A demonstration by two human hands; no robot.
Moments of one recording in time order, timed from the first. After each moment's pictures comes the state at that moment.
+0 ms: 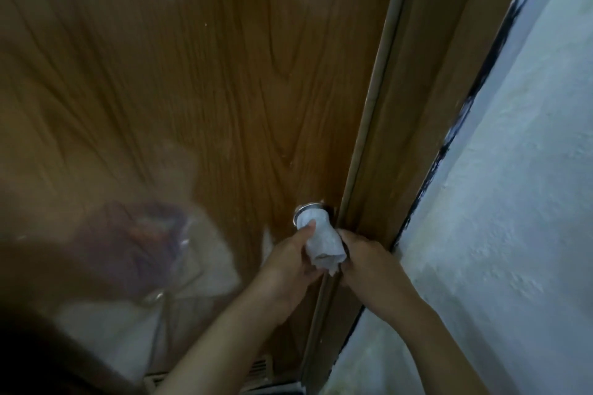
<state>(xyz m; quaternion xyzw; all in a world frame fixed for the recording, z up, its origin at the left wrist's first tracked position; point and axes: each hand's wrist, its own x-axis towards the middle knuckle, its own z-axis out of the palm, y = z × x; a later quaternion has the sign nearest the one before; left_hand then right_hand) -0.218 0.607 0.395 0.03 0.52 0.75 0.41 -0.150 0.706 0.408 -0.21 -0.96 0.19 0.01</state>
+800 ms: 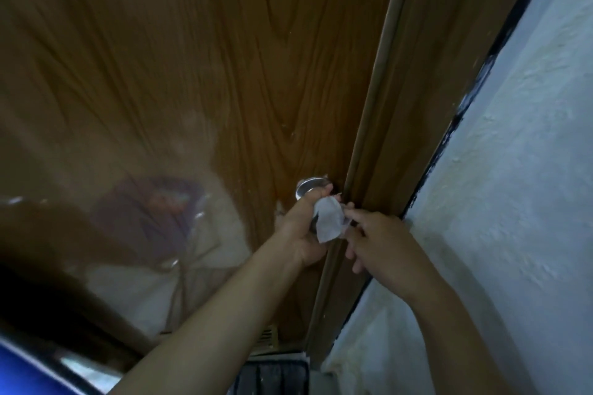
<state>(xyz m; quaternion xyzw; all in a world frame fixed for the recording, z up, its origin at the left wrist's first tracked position) -0.227 0.634 0.397 -0.10 0.33 0.81 0.48 -0.136 0.714 0.429 -0.21 -0.92 0.32 -0.01</state>
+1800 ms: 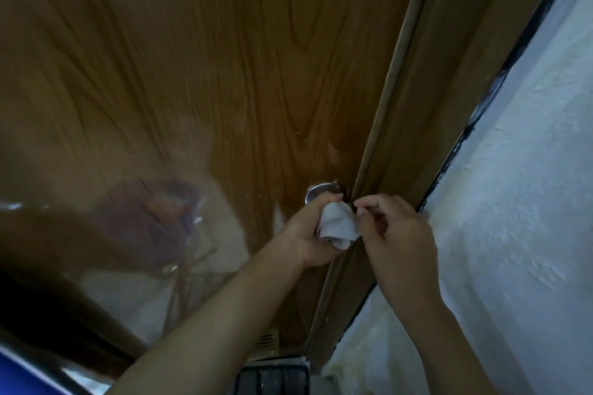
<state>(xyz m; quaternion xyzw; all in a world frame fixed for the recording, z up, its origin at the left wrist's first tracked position) -0.238 0.625 0.393 -0.05 0.34 0.77 0.54 -0.128 0.692 0.430 -0.22 -0.89 0.29 0.28</state>
